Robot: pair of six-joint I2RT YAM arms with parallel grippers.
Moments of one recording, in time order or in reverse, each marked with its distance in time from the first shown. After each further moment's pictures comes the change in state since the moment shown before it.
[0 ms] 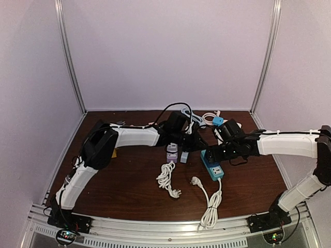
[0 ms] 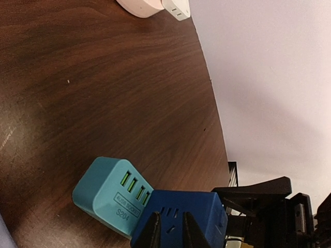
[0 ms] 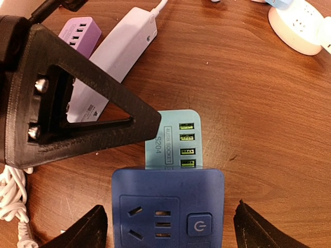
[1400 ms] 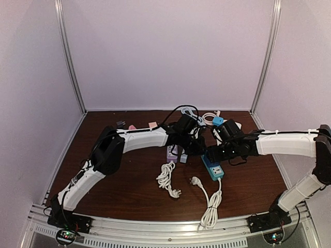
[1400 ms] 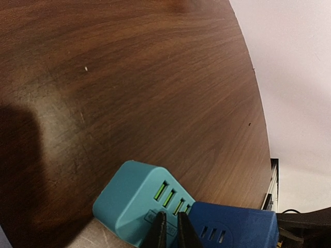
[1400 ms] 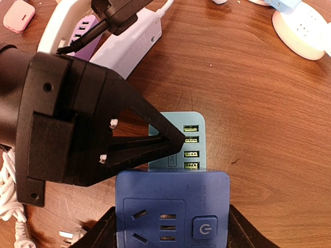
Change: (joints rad) left arm -0.045 0.147 0.289 -0.338 -0.130 0.156; right arm 0.004 0.014 0.005 0.012 0.005 -0.023
